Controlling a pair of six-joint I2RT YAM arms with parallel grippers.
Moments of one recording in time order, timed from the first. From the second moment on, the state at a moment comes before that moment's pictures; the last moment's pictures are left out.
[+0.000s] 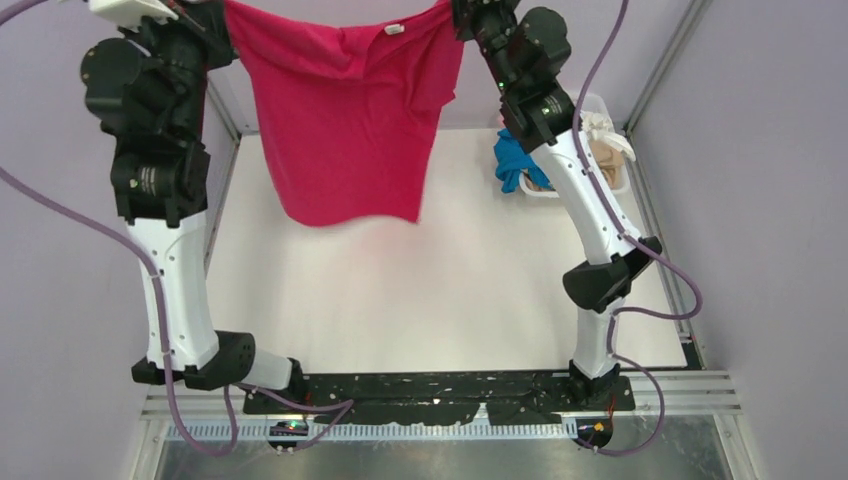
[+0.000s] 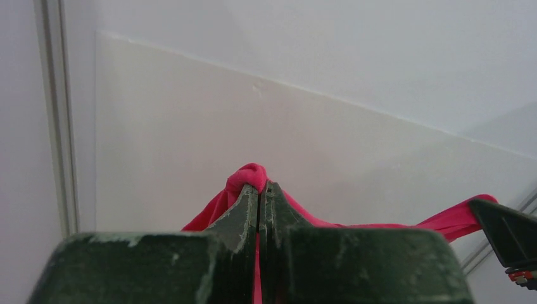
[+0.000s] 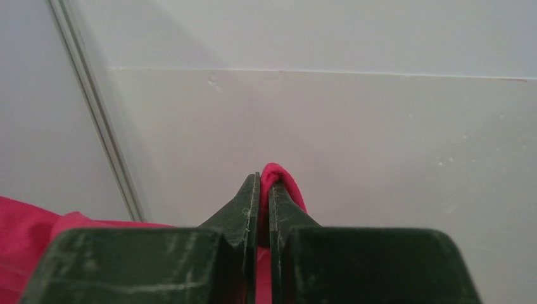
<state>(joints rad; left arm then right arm) -0.11 1.45 2.24 -0.47 -0.11 -0.28 0.57 1.95 2.43 -0.04 0.14 0.00</state>
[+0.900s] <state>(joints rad) -0.12 0.65 0.27 -0.38 0.31 -0.87 0.51 1.26 0.95 -0.33 0.22 0.38</state>
